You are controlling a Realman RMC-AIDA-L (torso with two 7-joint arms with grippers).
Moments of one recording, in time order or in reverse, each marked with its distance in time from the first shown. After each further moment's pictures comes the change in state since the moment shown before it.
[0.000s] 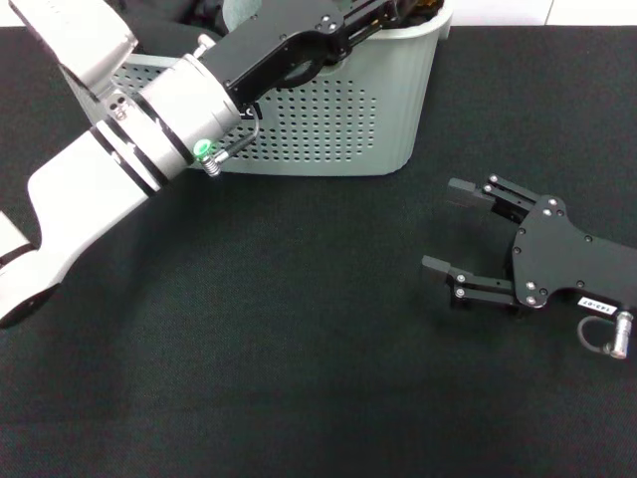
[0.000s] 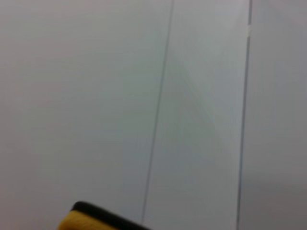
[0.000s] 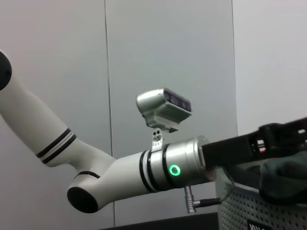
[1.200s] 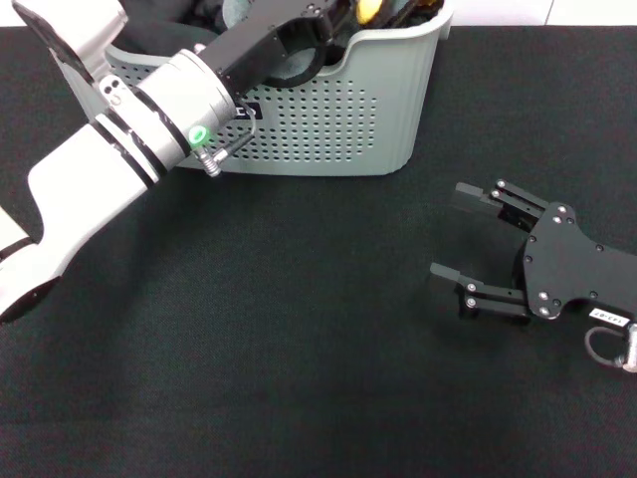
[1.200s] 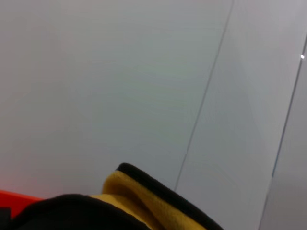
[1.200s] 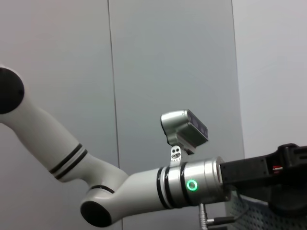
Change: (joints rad) left arm -0.002 0.000 0.001 0.016 -0.030 -0.100 -0.180; right arm -0.004 0.000 0.000 0.038 0.025 -0.068 -0.013
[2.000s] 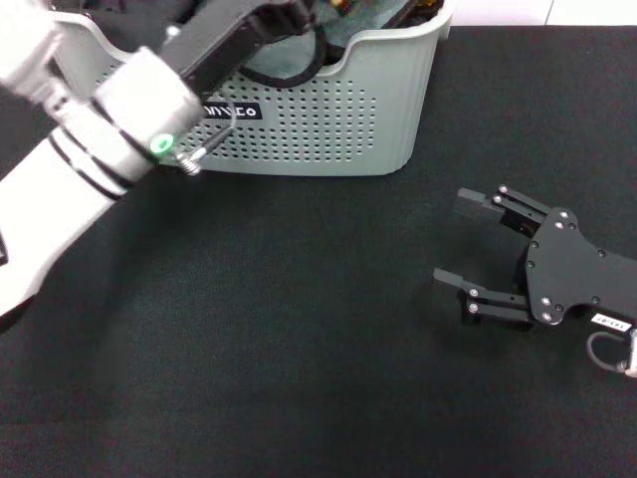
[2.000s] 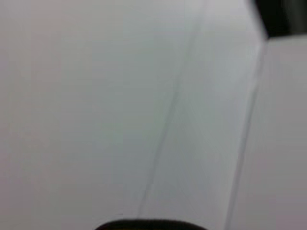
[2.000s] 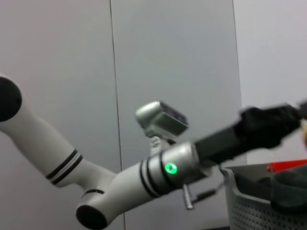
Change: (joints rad) left arm 0.075 0.000 0.009 0.064 -0.008 0.225 0.017; right arm 0.001 -0.001 0.000 0.022 0.001 -0.014 -0.012
